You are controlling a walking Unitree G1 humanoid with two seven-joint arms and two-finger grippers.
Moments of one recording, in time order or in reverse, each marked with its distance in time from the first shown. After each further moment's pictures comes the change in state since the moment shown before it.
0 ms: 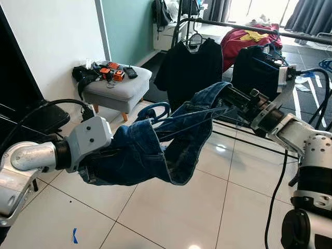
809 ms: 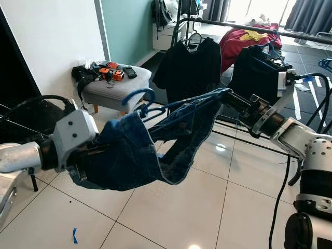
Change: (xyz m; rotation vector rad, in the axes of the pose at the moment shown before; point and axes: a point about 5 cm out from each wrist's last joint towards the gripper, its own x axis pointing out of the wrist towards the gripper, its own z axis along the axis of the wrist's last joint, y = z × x) left arm -0.012 -0.006 -0.001 -0.027 -0.004 0.007; right arm -0.004 -0.004 0.000 -0.015 0.012 -0.027
